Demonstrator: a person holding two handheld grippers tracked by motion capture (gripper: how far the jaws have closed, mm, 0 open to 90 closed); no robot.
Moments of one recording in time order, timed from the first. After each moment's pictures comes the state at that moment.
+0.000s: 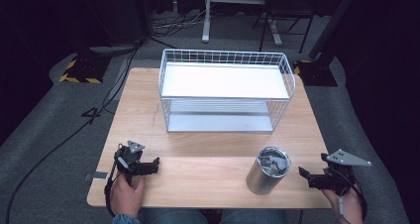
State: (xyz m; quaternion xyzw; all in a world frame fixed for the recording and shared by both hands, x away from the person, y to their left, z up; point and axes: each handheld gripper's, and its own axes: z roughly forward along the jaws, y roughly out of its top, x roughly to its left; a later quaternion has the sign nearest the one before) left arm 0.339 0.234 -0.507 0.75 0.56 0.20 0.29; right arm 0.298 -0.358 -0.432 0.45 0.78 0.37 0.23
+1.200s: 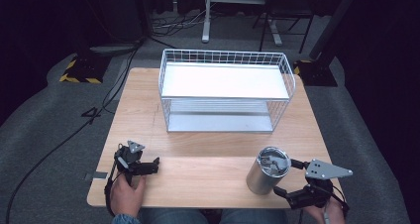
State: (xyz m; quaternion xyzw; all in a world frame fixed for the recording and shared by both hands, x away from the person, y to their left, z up) left arm 0.339 0.234 -0.507 0.75 0.56 0.20 0.29; right arm 0.268 -0.281 -0.410 0.29 0.82 0.47 0.15
